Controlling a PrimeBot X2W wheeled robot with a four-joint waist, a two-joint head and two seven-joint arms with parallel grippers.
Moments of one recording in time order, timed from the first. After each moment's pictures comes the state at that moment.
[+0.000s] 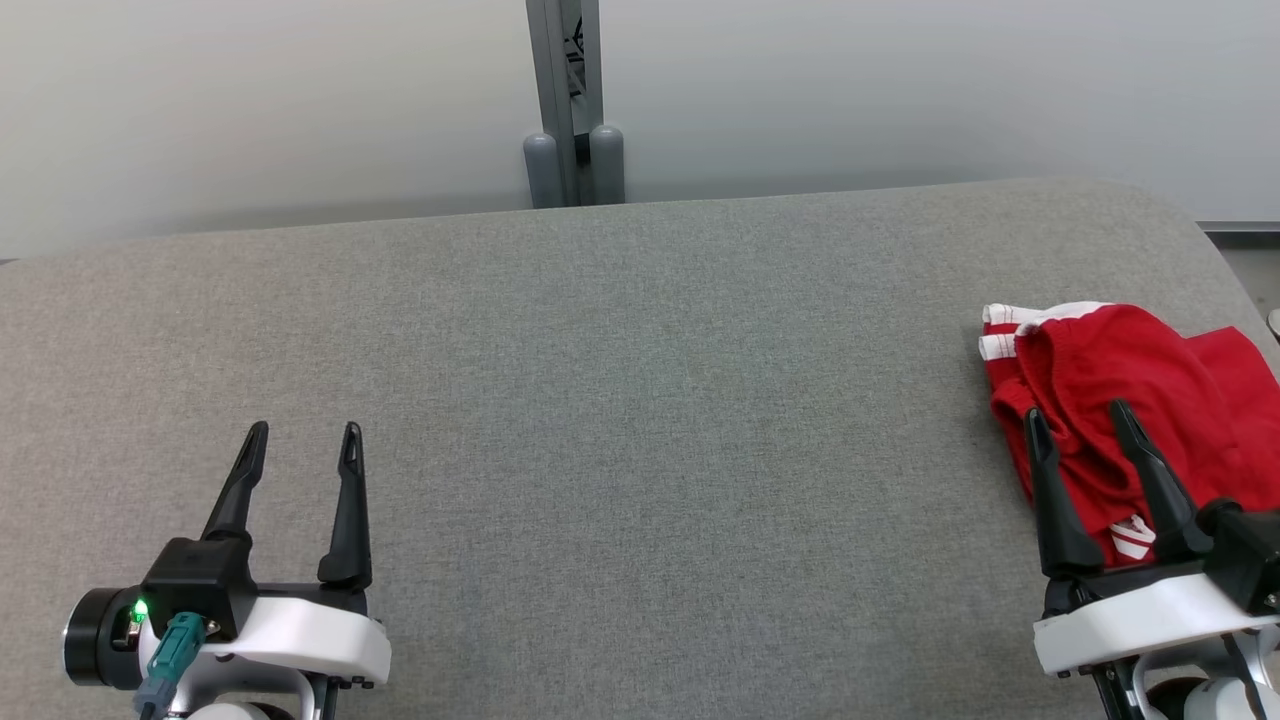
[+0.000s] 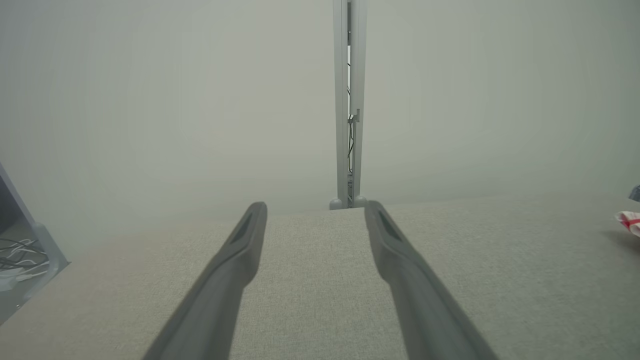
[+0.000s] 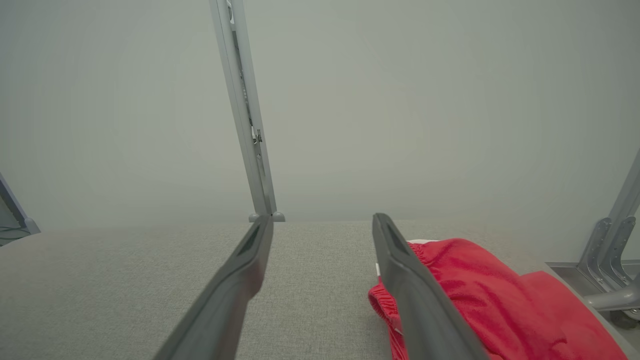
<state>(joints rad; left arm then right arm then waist) -0.02 0.20 -0.15 -0.02 -0.22 0.17 -0.13 -0.03 -0.06 -0.01 -0.03 0.19 0.13 -0.10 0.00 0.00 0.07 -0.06</state>
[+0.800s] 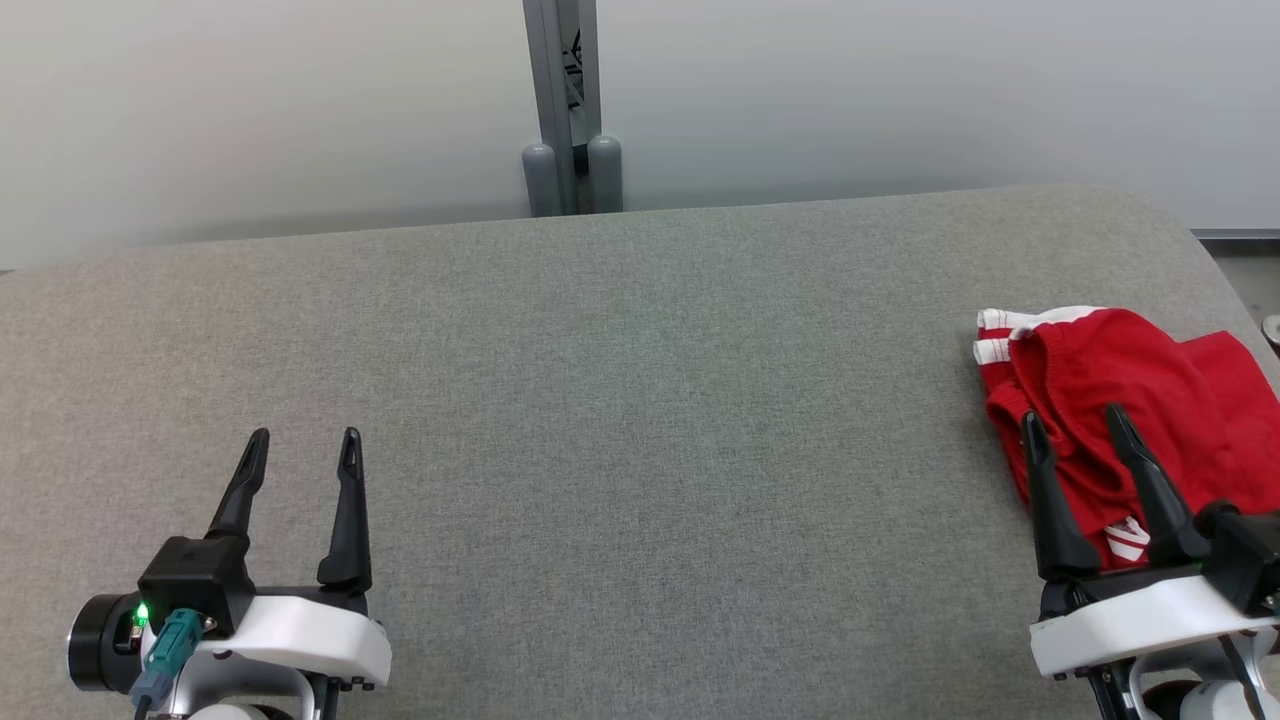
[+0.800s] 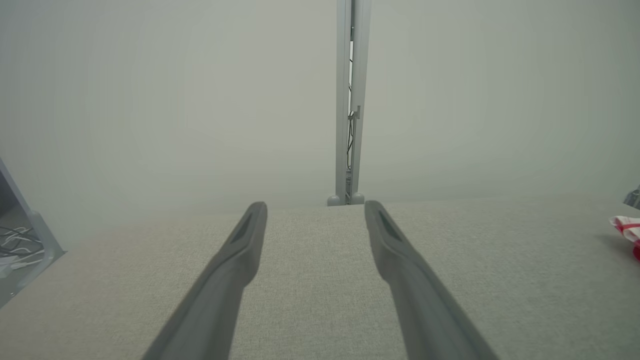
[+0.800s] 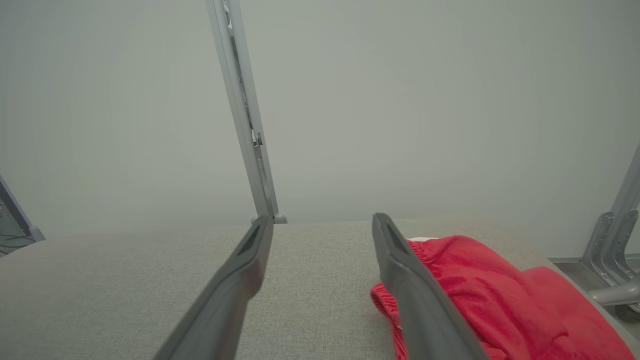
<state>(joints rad) -0.02 0.20 -0.15 -0.01 -0.26 0.17 -0.11 -0.03 -0.06 -0.01 -0.02 0.21 0.13 -0.10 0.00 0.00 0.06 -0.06</state>
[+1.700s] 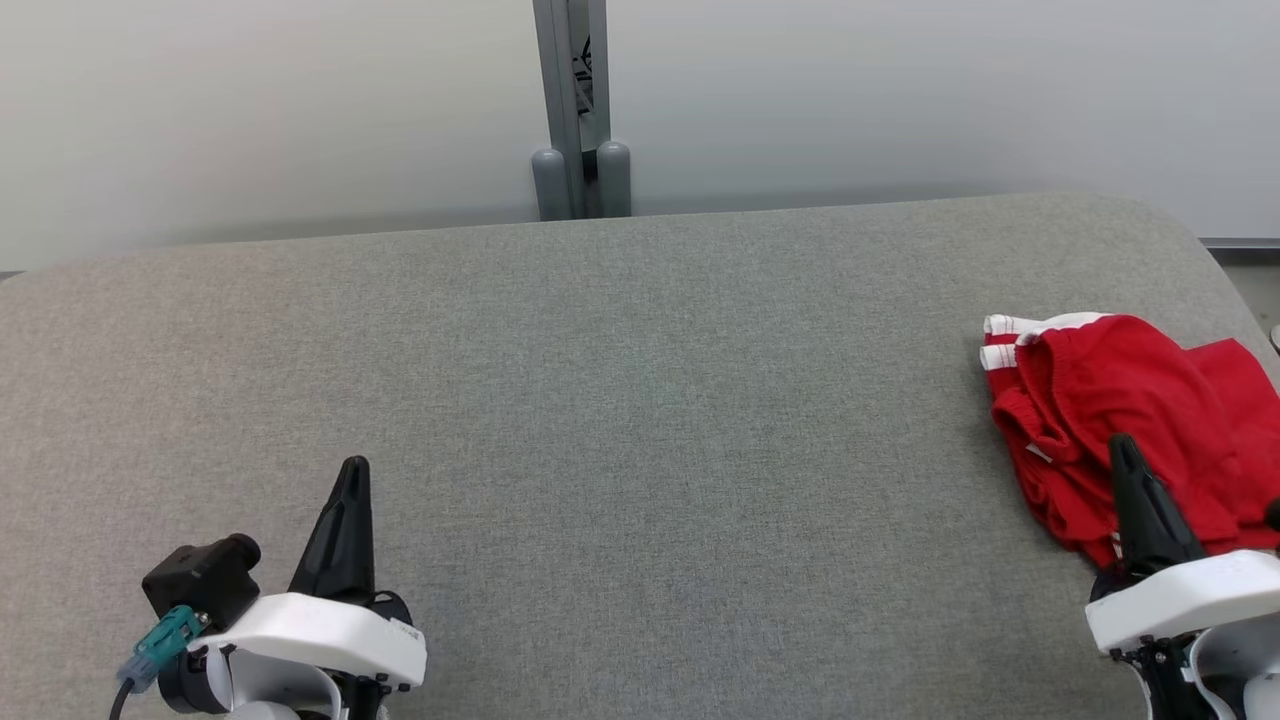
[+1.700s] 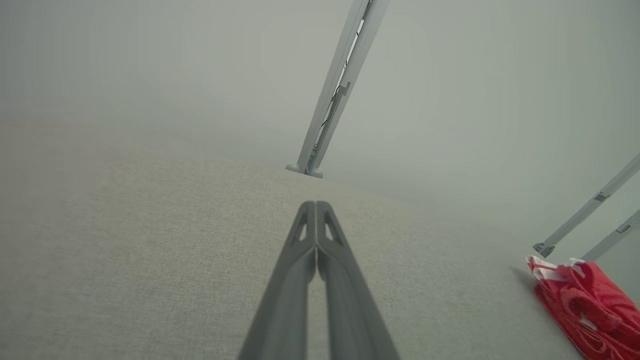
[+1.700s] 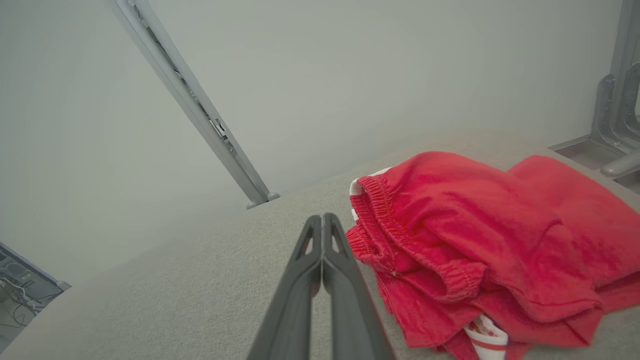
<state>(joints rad) -0.05 0.15 -0.19 0.11 -0.57 0.11 -0.13 -0.08 -0.06 -0.11 0.13 0.48 0.13 0.02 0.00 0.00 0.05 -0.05</state>
